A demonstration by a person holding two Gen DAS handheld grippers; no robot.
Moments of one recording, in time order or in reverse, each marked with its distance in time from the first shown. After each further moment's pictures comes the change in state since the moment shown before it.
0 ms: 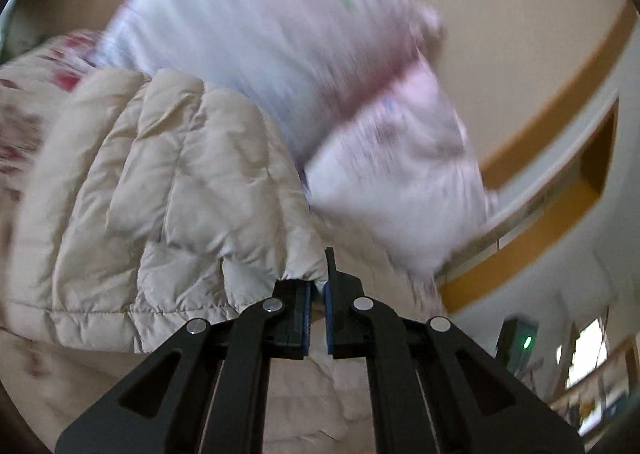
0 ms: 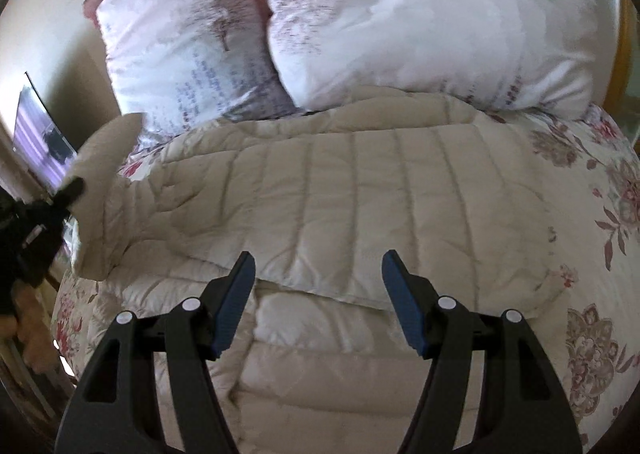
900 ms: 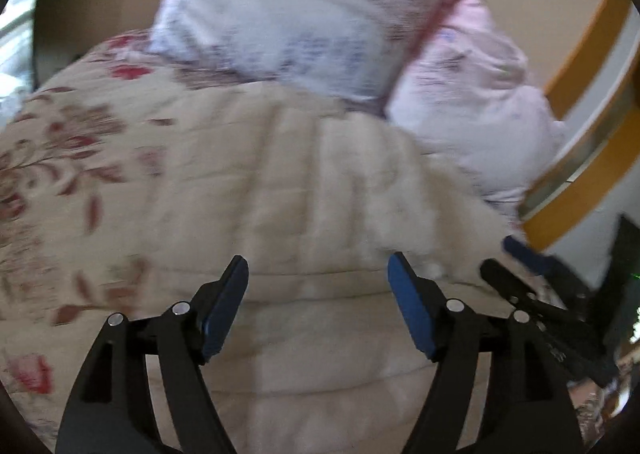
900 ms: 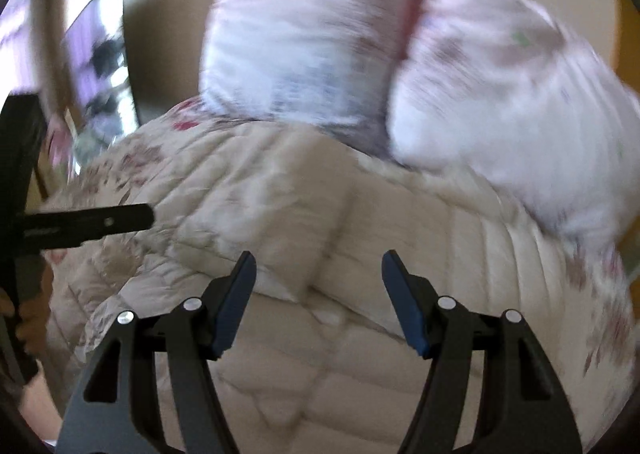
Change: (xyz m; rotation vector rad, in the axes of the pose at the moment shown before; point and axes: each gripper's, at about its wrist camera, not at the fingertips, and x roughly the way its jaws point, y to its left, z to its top) left arm -0.024 0.045 -0.023 0.127 0.118 0.305; right arm 0.001 0.126 -0.022 -0.491 -0.142 -0.026
